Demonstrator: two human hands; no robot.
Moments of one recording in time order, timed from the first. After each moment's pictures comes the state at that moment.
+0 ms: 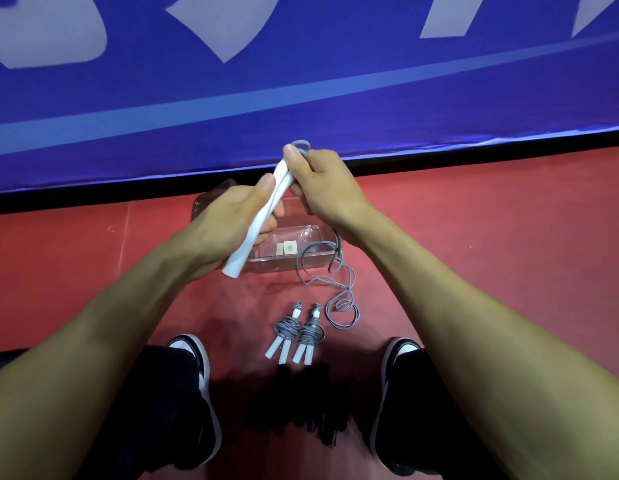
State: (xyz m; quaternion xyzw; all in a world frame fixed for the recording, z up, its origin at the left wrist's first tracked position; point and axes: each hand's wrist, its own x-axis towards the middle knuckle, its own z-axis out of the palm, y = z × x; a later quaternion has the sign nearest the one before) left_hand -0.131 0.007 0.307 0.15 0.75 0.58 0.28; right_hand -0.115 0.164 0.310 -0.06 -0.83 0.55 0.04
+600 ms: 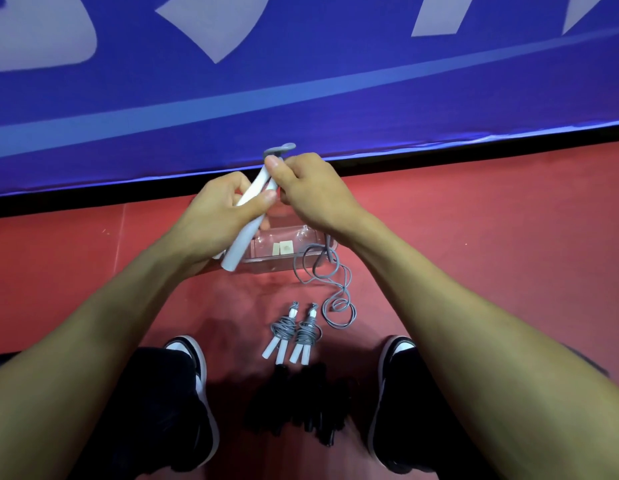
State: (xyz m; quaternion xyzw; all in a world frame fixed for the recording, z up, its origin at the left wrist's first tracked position) left_hand -0.132 0.008 0.309 0.13 0.80 0.54 0.21; right_hand -0.107 0.163 0.321 -0.04 -0.89 0.46 0.01
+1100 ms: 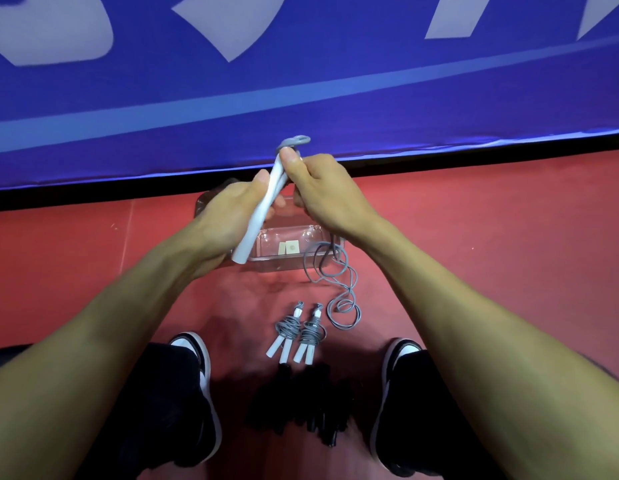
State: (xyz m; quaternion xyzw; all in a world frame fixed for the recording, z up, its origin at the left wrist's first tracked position) left_hand -0.133 0.006 0.309 0.11 0.81 0.53 0.23; right_hand -0.105 0.162 0.320 -0.04 -0.87 0.48 0.02
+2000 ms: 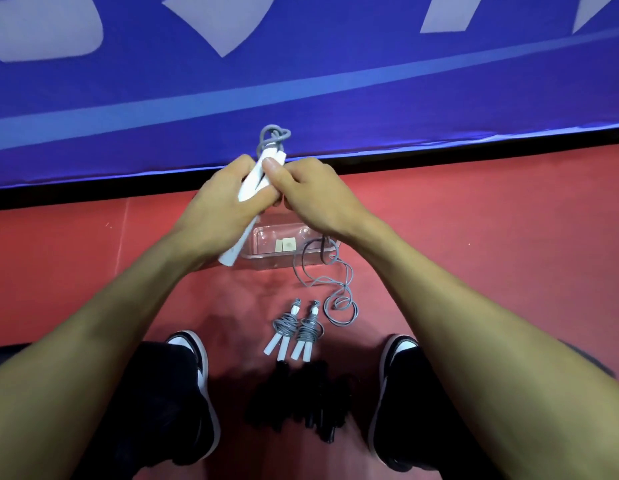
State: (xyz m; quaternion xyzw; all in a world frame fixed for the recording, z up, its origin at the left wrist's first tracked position) left_hand -0.131 0.007 0.317 0.18 0.87 0.44 0.13; right_hand -0.102 0.157 0.319 -0.01 -0.90 0.44 -0.01
